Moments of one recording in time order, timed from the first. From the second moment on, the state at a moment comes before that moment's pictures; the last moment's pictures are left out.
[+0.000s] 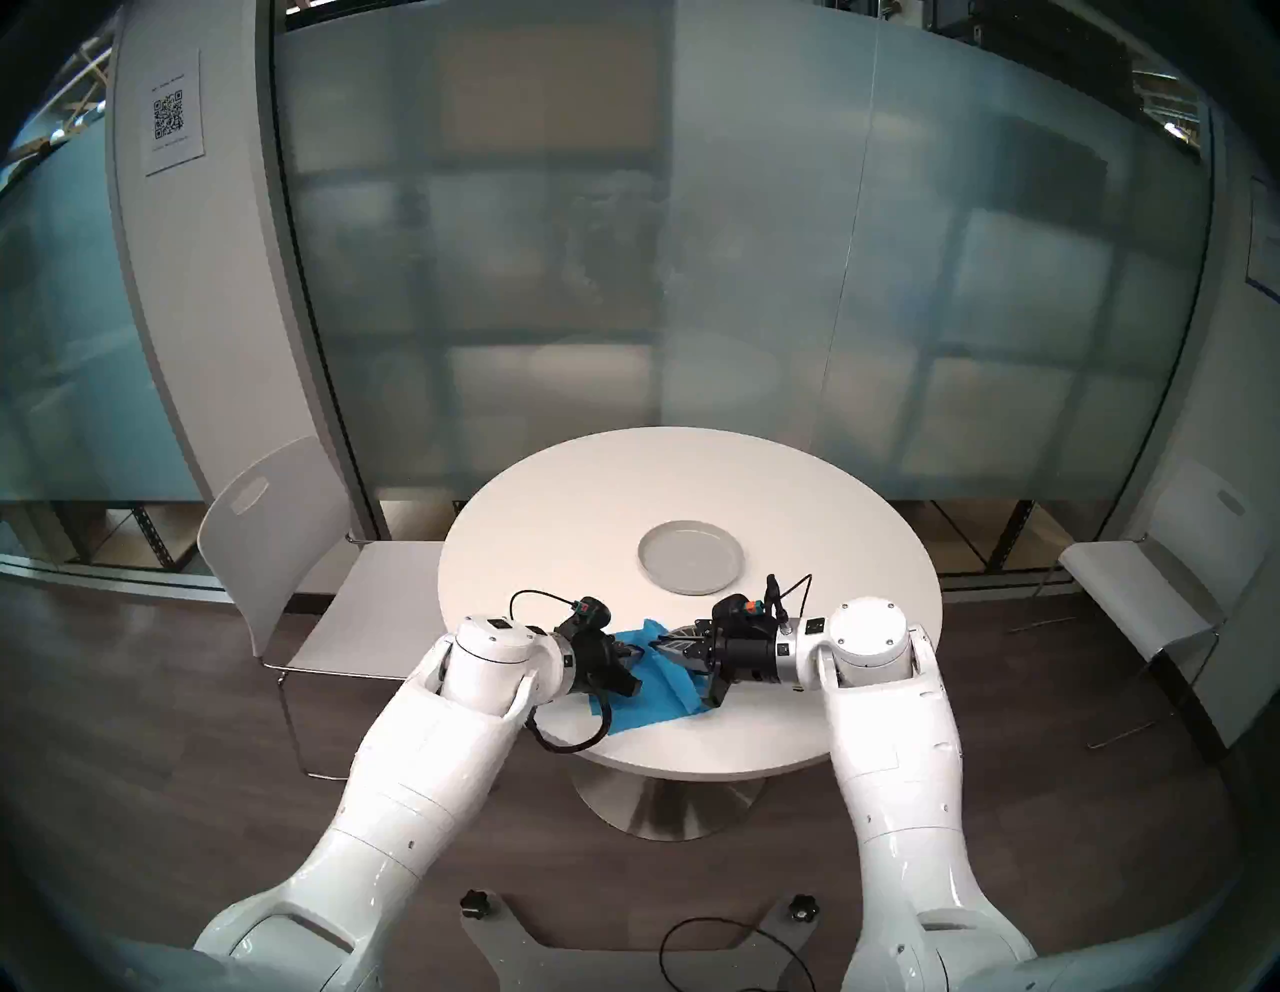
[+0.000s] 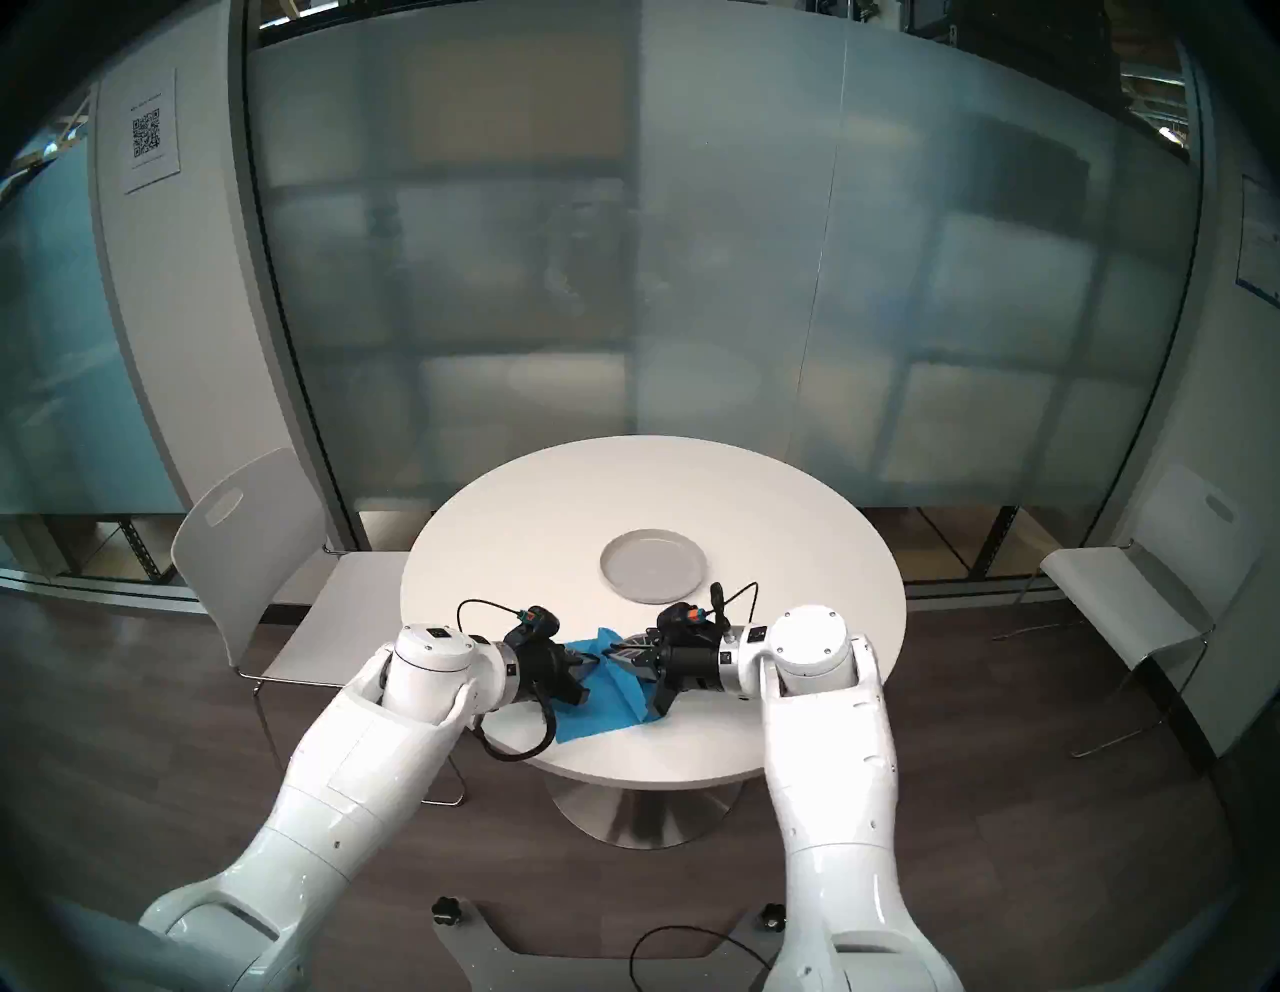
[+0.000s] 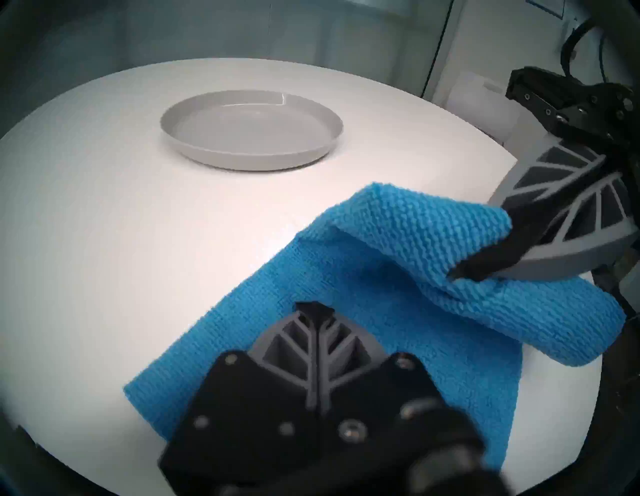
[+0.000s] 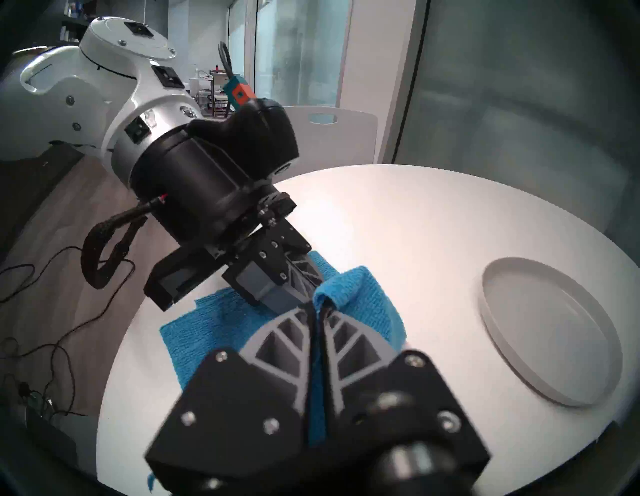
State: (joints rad) left arm 1.35 -1.39 -1.28 -1.36 -0.04 0.55 -0.58; right arm -1.32 -1.66 1.75 -1.36 -0.57 0.00 1.33
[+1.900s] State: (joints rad) left arm 1.38 -1.38 -1.29 -1.40 -0.05 0.56 -0.57; right arm -1.27 -1.64 1.73 -1.20 -0.69 -0.06 1.24
